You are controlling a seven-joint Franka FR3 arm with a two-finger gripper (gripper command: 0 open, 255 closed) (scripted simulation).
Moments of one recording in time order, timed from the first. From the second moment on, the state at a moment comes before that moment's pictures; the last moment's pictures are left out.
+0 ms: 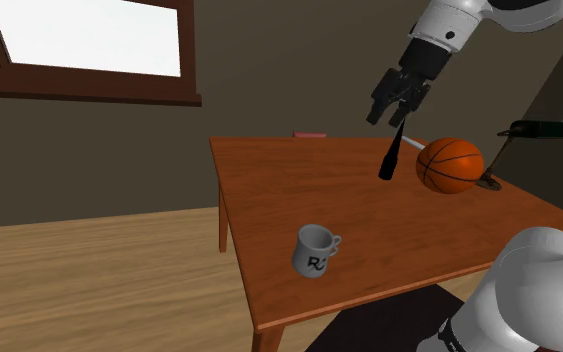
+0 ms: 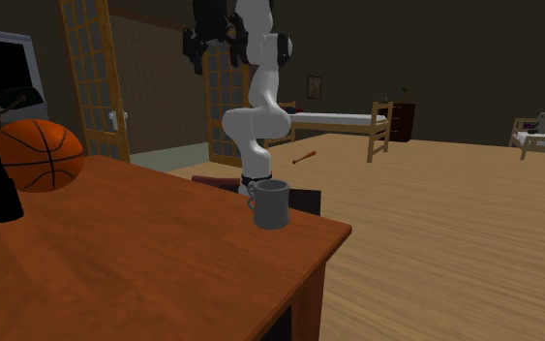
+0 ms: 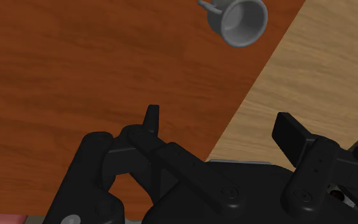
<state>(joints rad) -0.01 -0.80 -0.06 -2.29 0.10 1.69 0.09</state>
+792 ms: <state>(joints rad) 0.04 -0.77 0.03 -2.57 0.12 1.94 0.09</state>
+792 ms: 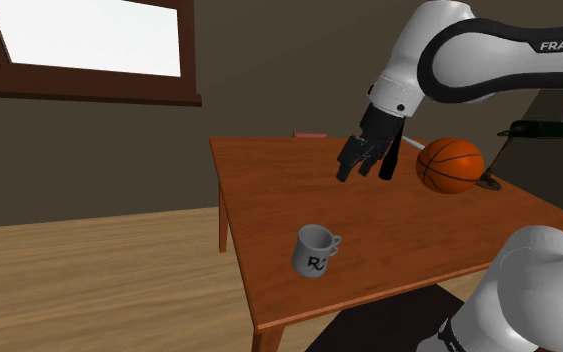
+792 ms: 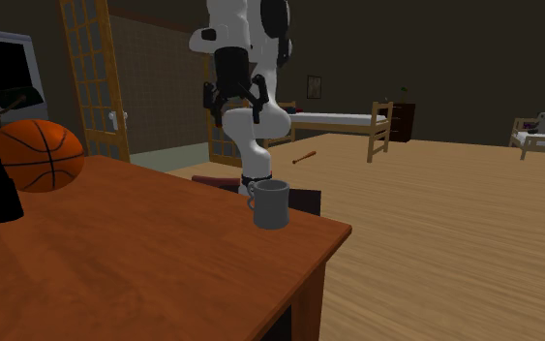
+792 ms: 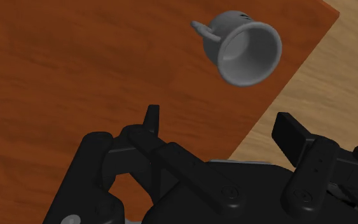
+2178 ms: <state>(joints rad) 0.11 -0.51 0.14 -2.83 0.17 2.40 0.10</state>
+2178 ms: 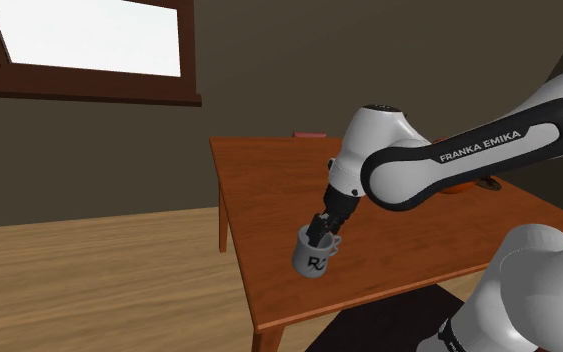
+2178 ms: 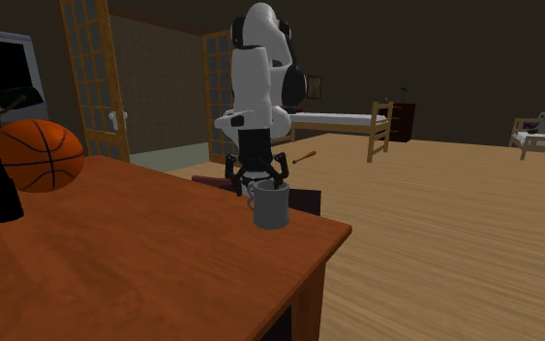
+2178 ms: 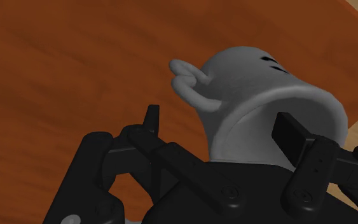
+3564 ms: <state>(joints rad) 0.11 -0.57 0.14 -2.78 0.16 2.30 0.10</state>
